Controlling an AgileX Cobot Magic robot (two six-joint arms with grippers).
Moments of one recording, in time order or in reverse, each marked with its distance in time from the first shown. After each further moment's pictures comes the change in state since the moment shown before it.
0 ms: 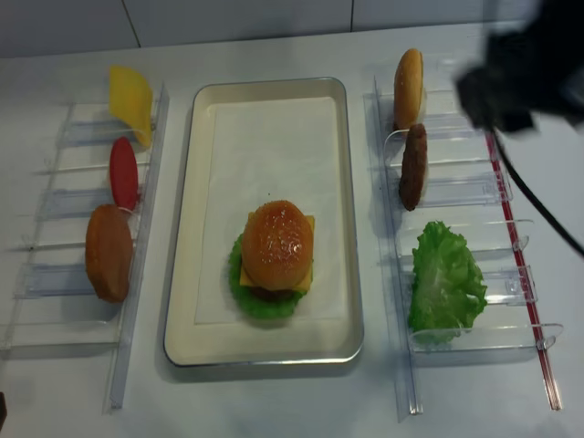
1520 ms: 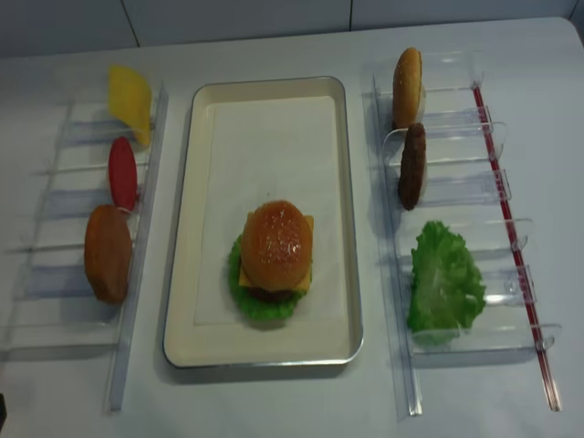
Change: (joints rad) left arm 0.000 0.000 0.000 0.000 0.000 0.000; right arm -0.468 -1.030 0.717 0.089 -0.145 -0.221
